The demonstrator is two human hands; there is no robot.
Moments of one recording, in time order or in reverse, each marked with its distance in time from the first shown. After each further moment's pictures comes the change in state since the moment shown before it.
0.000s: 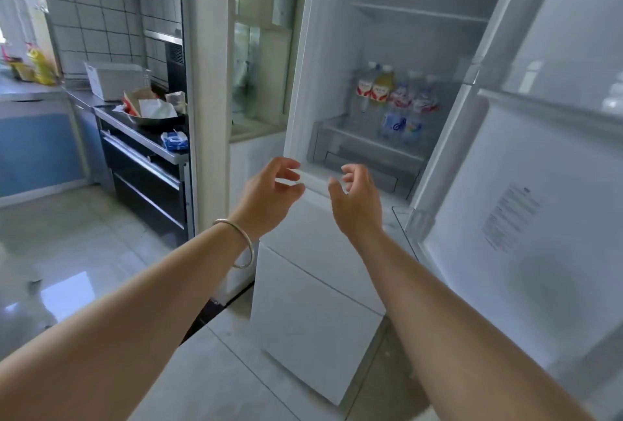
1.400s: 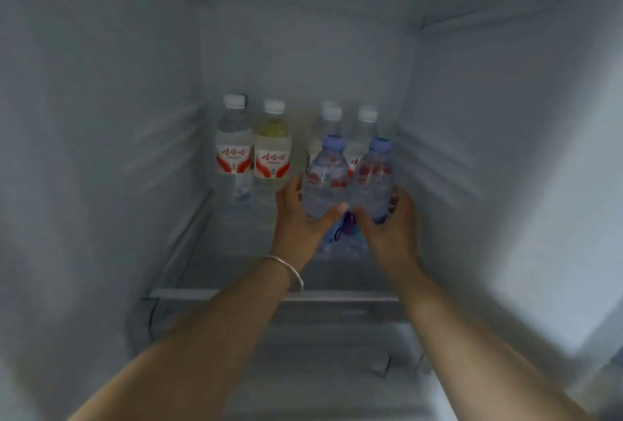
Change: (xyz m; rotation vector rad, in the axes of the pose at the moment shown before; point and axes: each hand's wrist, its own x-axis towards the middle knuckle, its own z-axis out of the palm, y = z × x) left_hand 0.538 -0.109 0.357 -0.507 -0.401 0.151; right_hand 0.478 0.288 0.017 -0.041 0.642 0.326
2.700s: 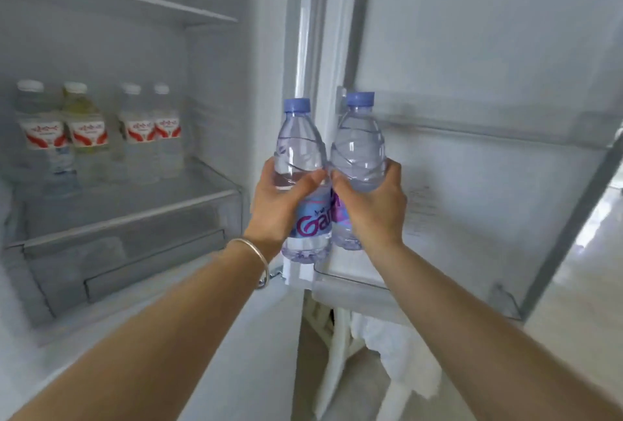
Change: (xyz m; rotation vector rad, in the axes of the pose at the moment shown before) left_hand -0.300 0.222 0.007 -0.607 -0.629 -0.170; right_hand -0.322 -0.175 -0.261 -0.275 0.673 0.130
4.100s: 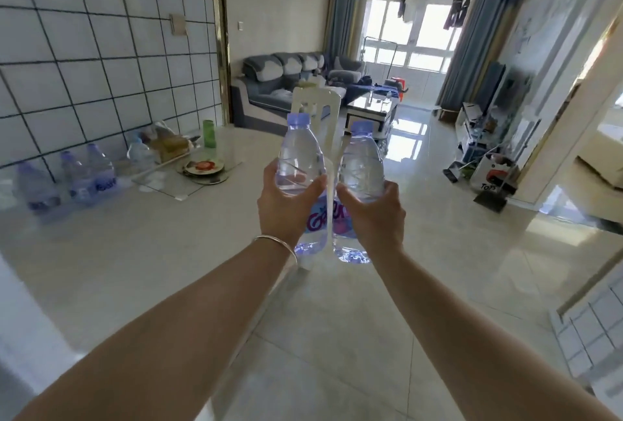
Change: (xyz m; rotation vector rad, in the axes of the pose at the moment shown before) left_hand 0.025 -0.308 0.679 0.118 -0.159 -0.192; right_hand 0.320 0.390 -0.494 -0.353 0.322 0.428
